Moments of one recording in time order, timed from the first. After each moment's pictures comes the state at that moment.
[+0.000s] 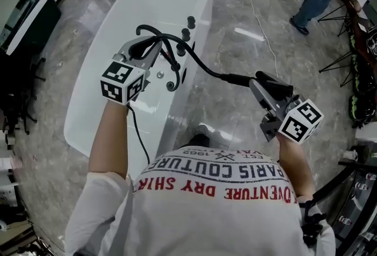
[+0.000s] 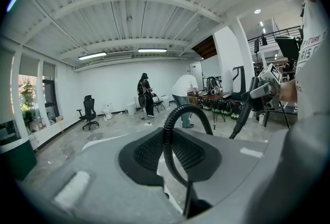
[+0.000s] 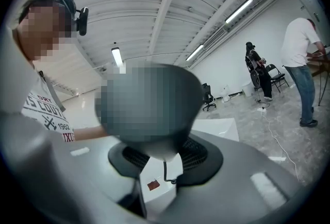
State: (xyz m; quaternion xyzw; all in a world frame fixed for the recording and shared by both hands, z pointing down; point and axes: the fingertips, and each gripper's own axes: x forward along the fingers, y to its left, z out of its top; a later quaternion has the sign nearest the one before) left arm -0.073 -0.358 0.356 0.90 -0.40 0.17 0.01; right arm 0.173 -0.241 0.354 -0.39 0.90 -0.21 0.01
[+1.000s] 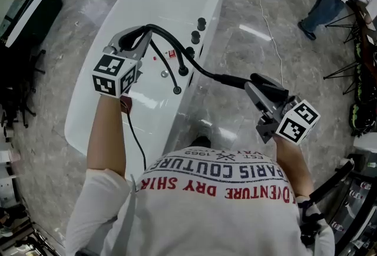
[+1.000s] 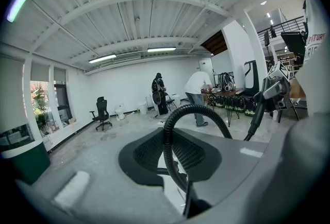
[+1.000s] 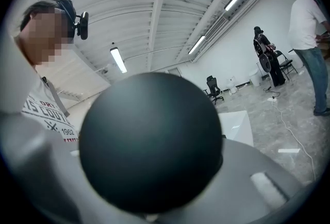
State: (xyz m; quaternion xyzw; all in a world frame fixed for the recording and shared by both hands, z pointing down) left arm -0.142 -0.430 0.347 0.87 -0.45 0.19 0.00; right arm 0.121 -0.297 0.365 -0.34 0.91 -0.25 0.01
